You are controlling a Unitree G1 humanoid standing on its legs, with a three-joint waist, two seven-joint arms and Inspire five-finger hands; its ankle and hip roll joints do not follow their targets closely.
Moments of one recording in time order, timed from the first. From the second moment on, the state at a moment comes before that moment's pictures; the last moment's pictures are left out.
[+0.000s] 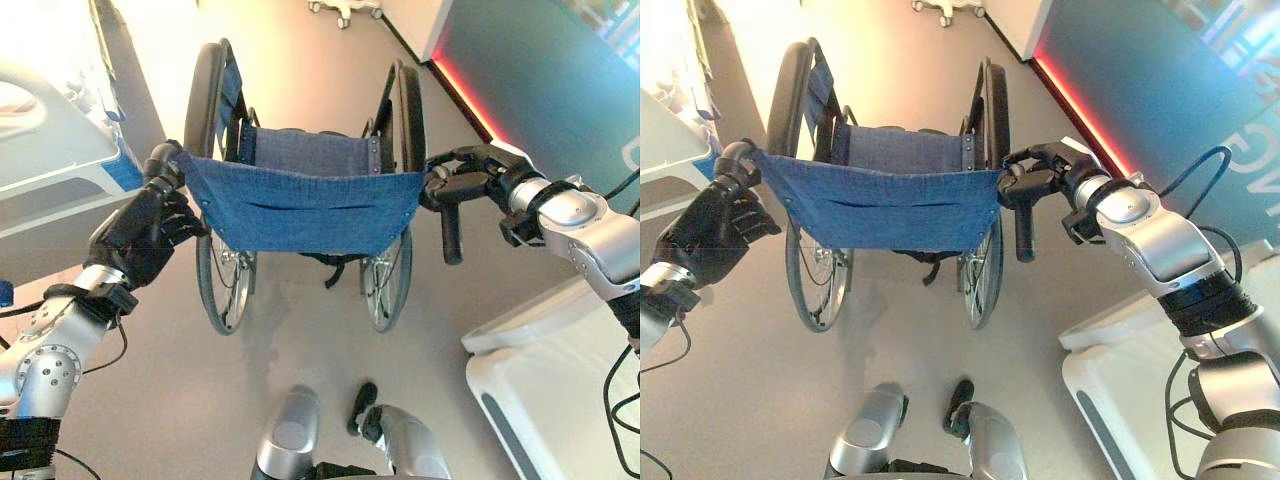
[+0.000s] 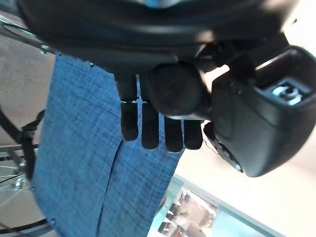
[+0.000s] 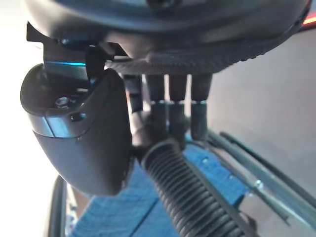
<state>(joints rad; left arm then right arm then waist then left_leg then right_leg) -0.04 0.88 0.26 -0.04 -1.15 0.33 -0.05 -0.88 -0.97 0.48 0.08 0.56 0.59 0.03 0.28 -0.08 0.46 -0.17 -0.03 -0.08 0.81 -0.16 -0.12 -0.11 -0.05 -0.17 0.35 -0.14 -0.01</state>
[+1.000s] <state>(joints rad) -0.15 0.97 0.18 -0.02 -1.11 0.37 -0.11 -0.81 -0.97 0.40 0.08 0.48 0.54 0.03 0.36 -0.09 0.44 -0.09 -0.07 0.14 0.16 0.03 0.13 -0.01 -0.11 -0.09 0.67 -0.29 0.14</state>
